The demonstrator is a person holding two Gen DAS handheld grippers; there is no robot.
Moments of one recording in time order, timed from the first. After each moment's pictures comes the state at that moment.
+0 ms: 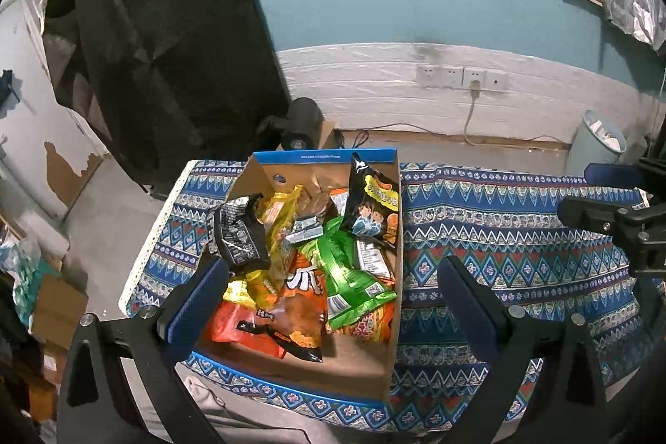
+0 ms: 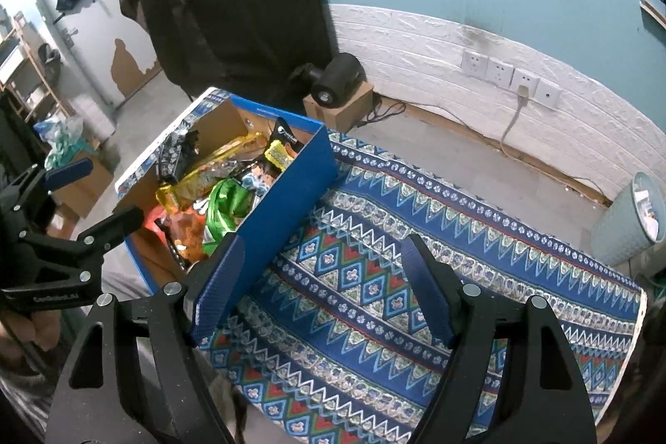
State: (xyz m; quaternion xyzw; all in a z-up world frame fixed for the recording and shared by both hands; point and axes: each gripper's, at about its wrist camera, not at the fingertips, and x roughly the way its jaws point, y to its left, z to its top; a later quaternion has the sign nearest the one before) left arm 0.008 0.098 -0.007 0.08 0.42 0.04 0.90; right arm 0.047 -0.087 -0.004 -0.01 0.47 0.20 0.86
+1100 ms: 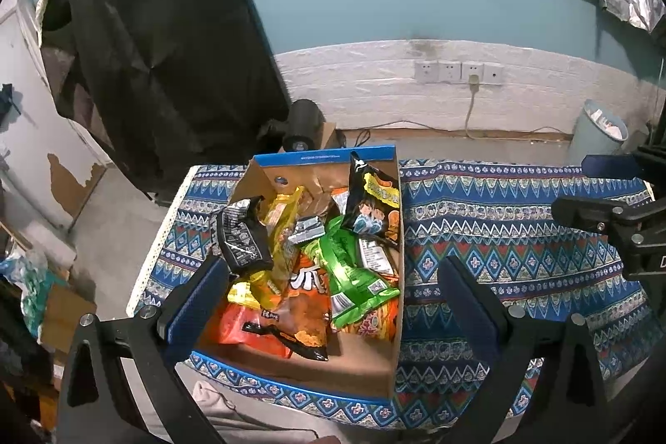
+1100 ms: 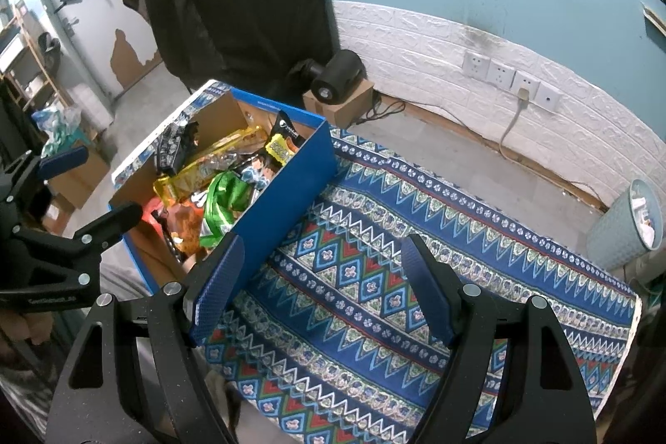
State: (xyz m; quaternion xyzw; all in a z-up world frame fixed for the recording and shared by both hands) left arm 0.007 0.091 -0.006 0.09 0.42 0.04 0.90; right arm 0.045 -0.085 -0.006 -0.02 0.48 0.20 0.86
